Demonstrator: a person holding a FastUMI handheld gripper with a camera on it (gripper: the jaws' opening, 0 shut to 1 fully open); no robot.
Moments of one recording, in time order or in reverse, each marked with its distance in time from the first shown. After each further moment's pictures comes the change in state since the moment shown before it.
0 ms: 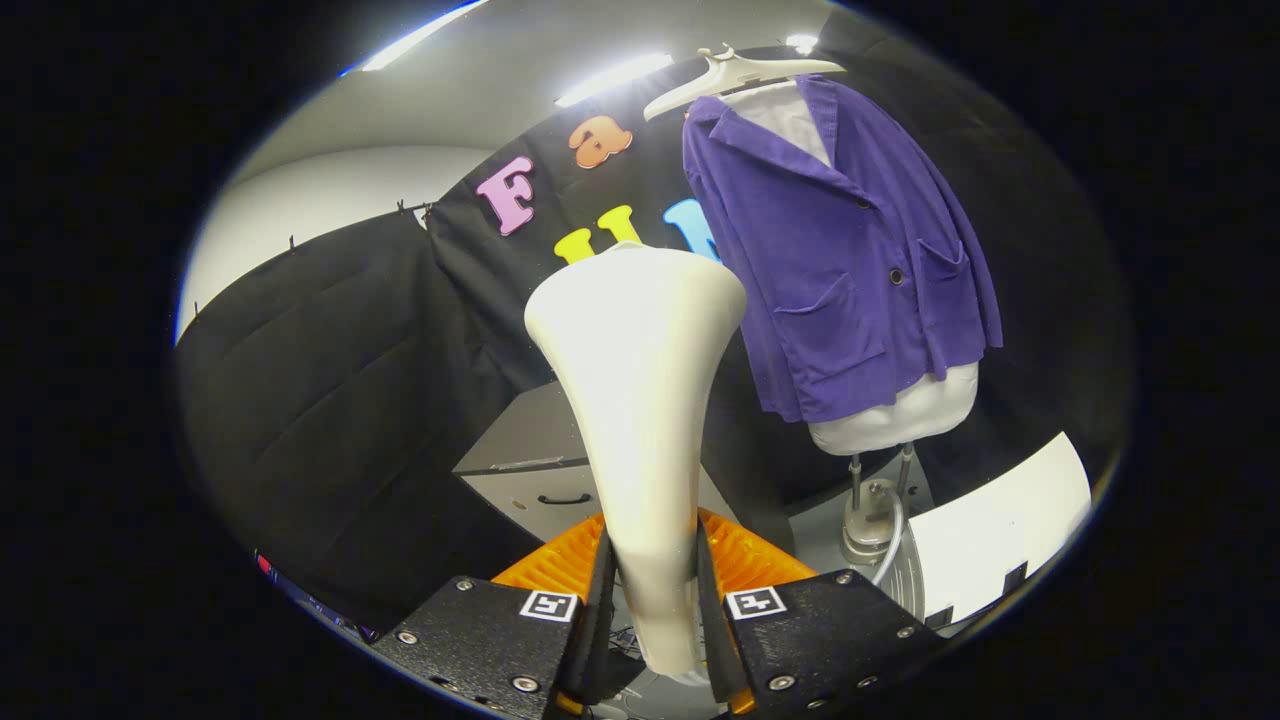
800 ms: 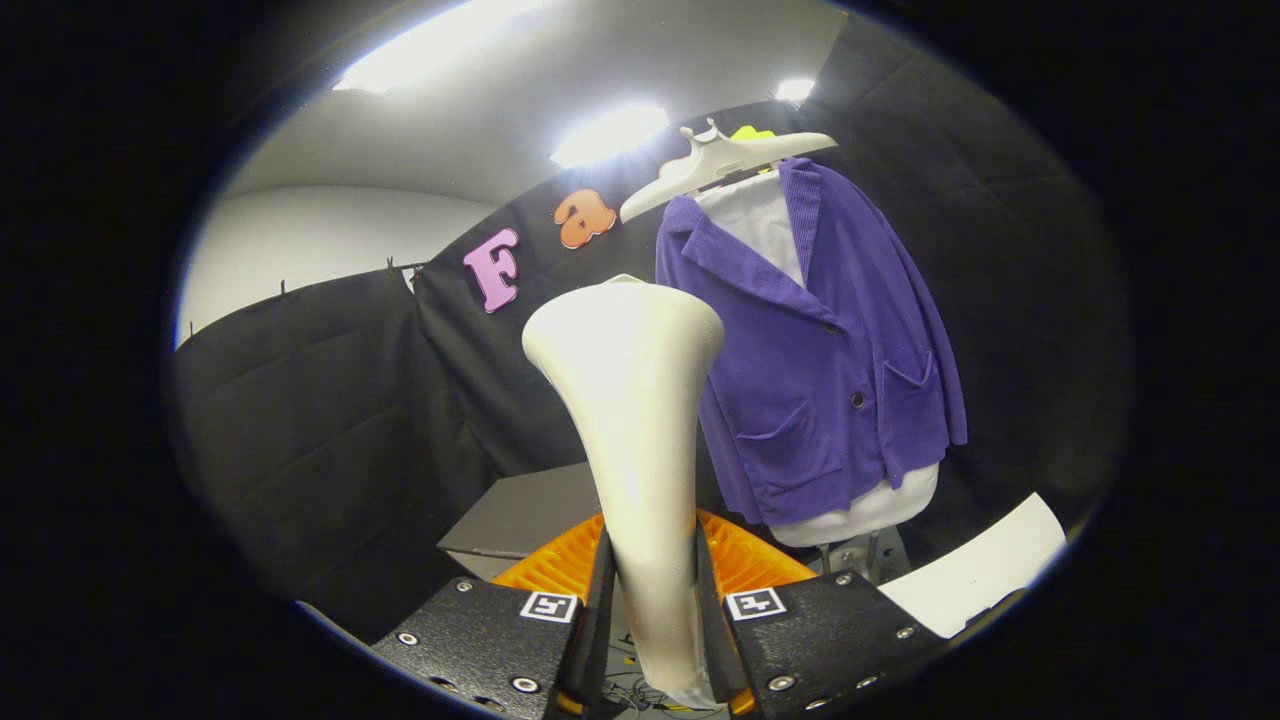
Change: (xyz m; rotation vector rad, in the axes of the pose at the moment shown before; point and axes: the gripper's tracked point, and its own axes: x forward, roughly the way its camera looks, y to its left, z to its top) arm -0.014 -0.035 0.137 -0.027 -0.208 -0.041
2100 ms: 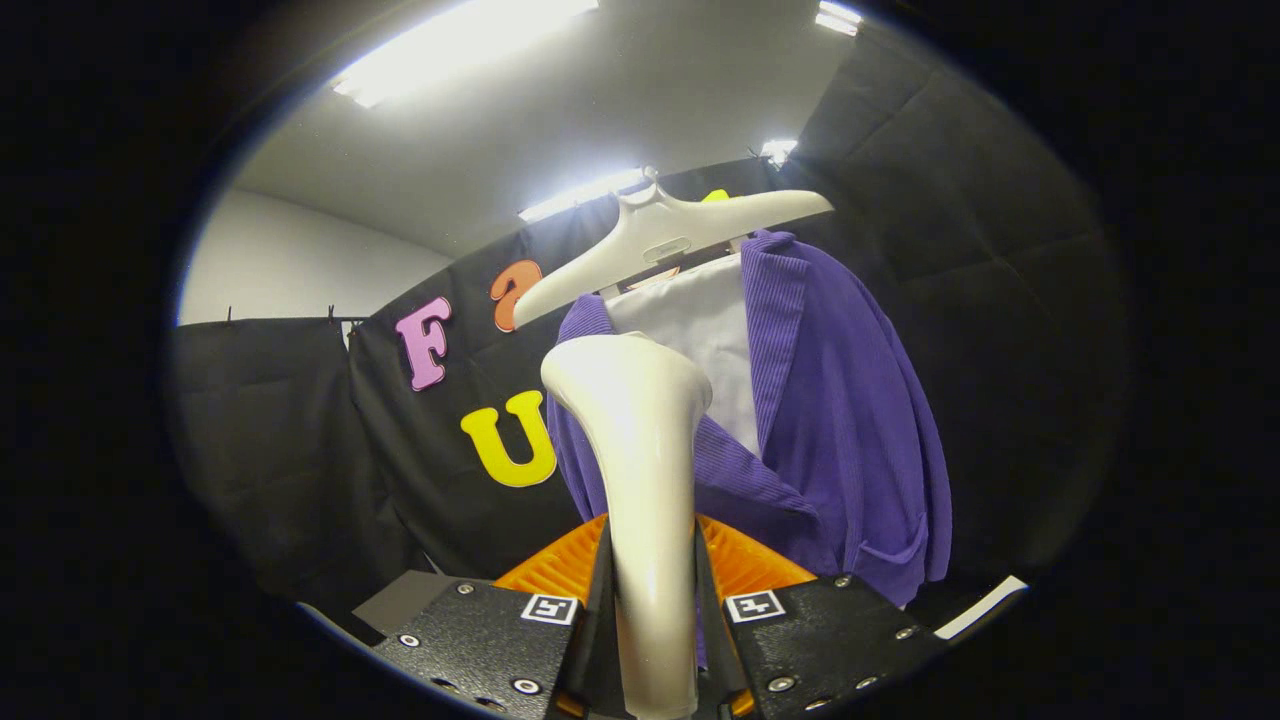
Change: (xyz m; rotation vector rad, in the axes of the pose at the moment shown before) arm 0.152 -0.096 0.149 -0.071 -0.222 -0.122
